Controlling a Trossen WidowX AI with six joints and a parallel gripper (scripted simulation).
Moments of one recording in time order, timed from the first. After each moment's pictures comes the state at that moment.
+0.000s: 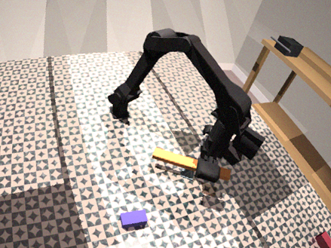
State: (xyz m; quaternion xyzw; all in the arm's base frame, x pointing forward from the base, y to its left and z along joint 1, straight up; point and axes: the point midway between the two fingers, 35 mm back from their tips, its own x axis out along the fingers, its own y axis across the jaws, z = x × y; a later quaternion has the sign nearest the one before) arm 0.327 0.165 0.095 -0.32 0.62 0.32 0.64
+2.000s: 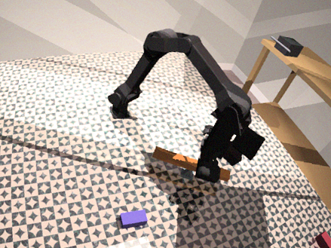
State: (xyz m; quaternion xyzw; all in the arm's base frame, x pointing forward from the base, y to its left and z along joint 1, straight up) arm 0.327 0.166 0.095 -0.32 0.62 0.32 0.64
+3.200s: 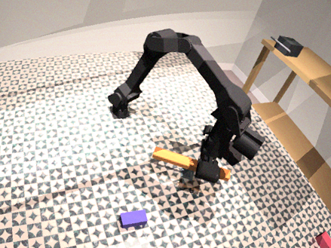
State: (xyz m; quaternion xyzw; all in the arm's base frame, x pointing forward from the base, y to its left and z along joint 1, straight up) arm 0.327 0.166 0.095 -0.32 0.62 0.32 0.64
